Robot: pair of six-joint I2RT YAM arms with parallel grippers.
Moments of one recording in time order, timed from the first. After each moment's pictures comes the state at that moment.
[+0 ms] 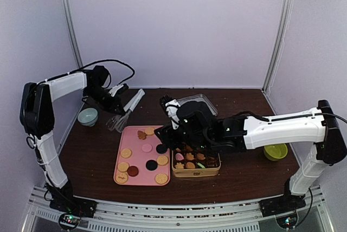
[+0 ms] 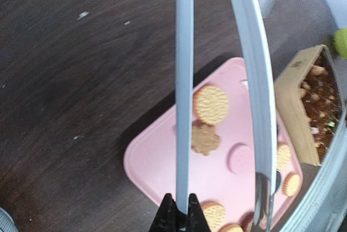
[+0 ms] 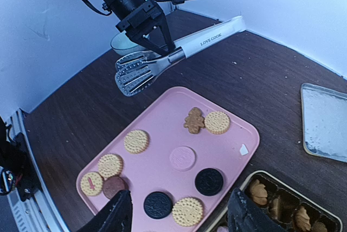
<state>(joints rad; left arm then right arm) -0.22 1.91 1.56 -0.90 0.47 0.25 1.20 1.65 1.24 -0.06 0.36 0.33</state>
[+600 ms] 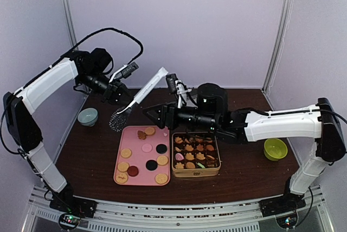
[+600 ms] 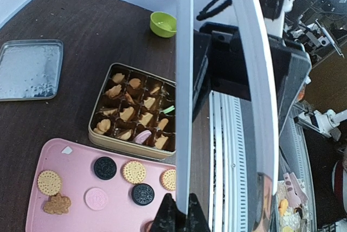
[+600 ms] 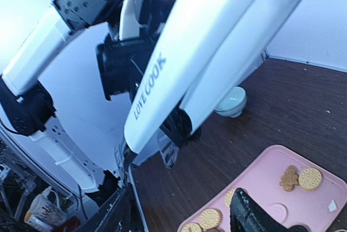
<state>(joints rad) -0.40 1.68 1.72 -1.27 1.02 0.68 1.07 1.65 1.18 0.39 -0.12 0.53</state>
